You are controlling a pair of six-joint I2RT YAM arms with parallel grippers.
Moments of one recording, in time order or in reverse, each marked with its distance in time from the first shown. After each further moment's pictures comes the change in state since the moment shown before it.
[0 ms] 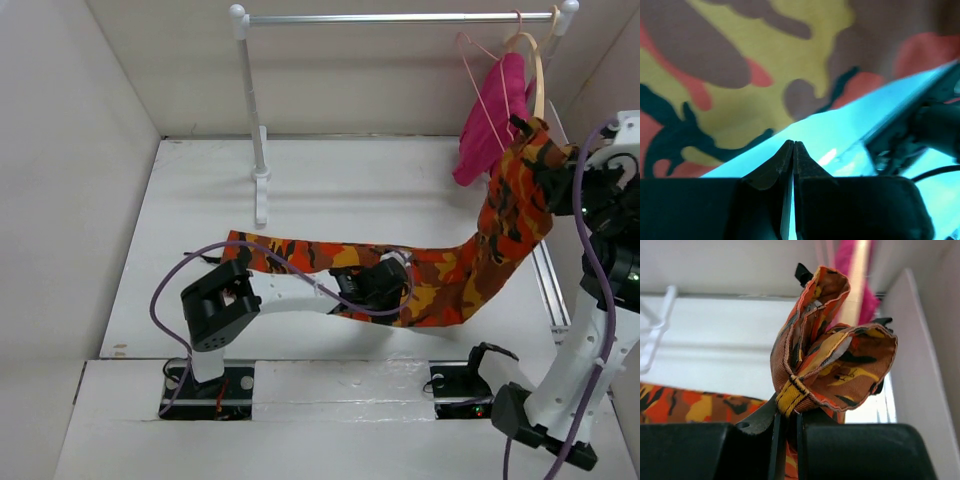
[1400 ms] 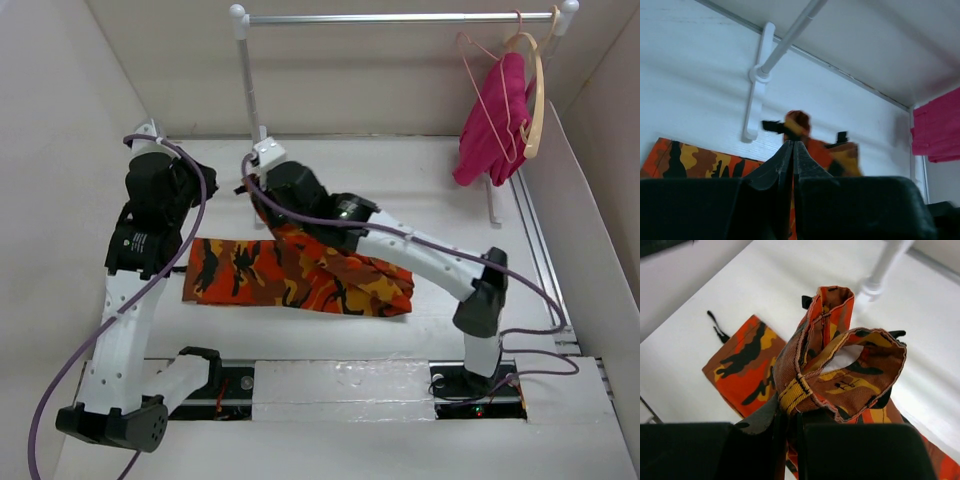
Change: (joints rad) left arm 1.046 -0.807 0.162 -0.373 -0.093 0.206; right arm 1.540 0.877 0.196 0.492 0.792 0.287
